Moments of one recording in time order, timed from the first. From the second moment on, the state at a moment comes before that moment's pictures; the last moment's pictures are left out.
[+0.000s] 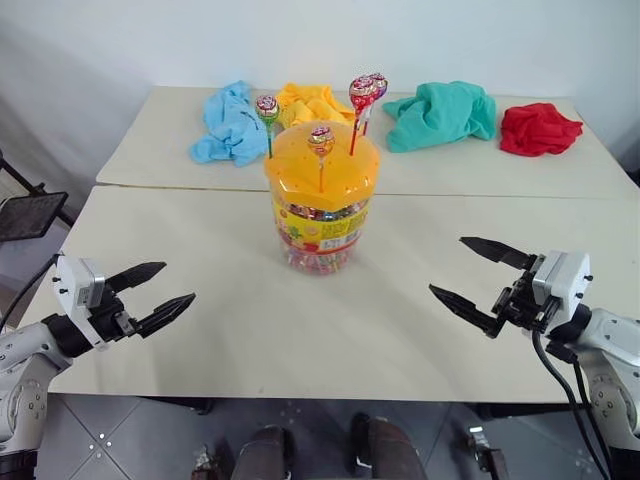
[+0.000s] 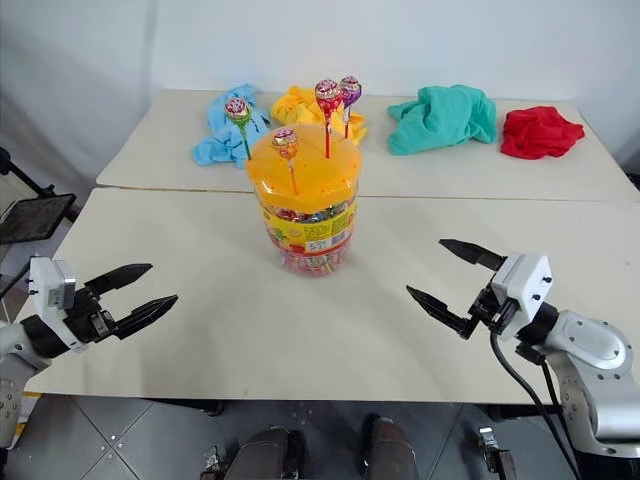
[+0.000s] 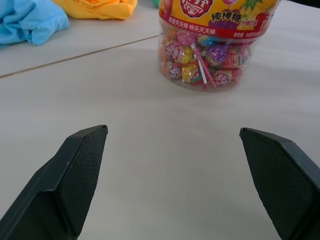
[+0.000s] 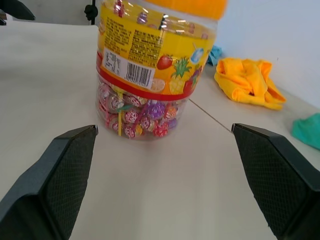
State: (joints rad) left arm 0.05 0.75 0.47 -0.10 -0.60 0.26 -0.94; right arm -0.02 -0.67 -0.28 -0.34 0.54 0.04 0.93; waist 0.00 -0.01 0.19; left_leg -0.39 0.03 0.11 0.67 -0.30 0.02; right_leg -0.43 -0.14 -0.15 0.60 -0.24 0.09
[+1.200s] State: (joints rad) left arm -0.89 0.50 0.18 0.26 -0.70 0.48 -0.91; right arm -0.15 -0.56 -0.29 -0.63 0.83 0.18 0.66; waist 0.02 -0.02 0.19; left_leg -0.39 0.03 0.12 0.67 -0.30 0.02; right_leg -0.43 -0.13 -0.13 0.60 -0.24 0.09
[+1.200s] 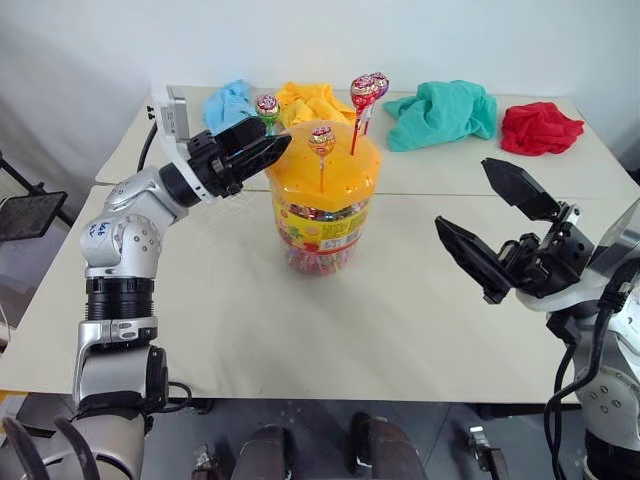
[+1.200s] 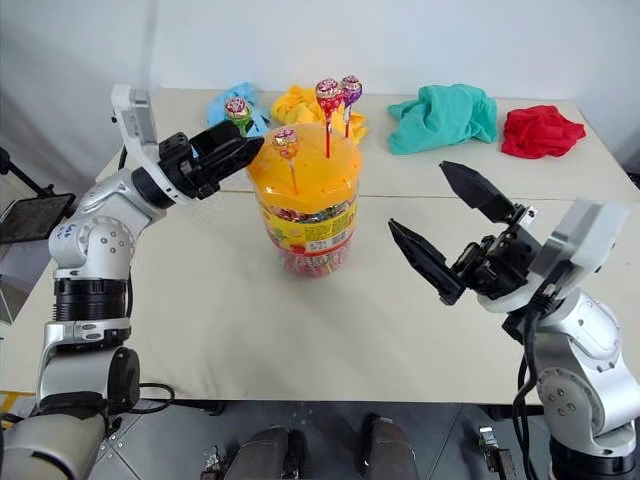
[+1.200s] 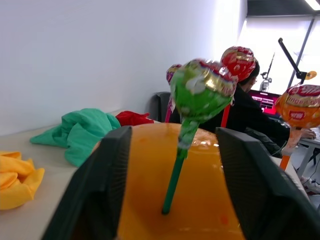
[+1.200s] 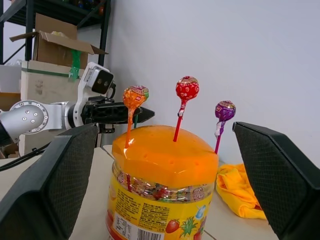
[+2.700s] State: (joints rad) left arm -0.24 1.00 0.47 0.10 -0.63 0.53 -1.09; right arm -0.12 -0.71 -0.31 -0.49 0.81 0.23 0.98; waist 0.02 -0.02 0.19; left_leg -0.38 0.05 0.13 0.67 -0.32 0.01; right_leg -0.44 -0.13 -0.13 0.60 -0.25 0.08
